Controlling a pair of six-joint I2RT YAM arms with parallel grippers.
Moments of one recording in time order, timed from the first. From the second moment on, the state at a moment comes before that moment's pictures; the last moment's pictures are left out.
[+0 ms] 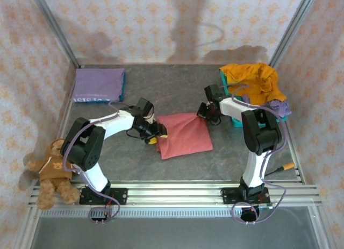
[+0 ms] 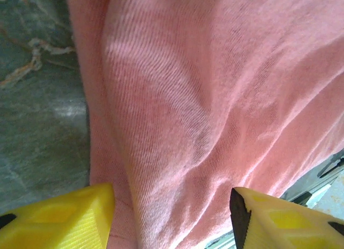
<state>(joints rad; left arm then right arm) -0.41 1.70 0.99 -0.57 0.55 -0.78 0.32 1.90 1.20 -0.48 -0.18 0.67</state>
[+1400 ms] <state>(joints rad) -0.47 1.63 0.99 -0.52 0.61 -0.89 0.32 1.90 1.20 -0.48 -0.18 0.67</state>
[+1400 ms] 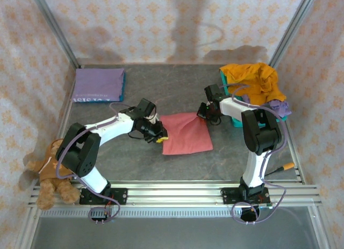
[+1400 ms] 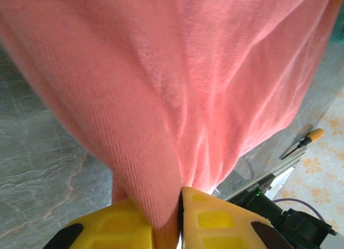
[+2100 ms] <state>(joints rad) -0.48 1.64 0.88 -0.38 0.62 -0.89 0.32 1.91 1.22 -0.50 -0.20 0.65</state>
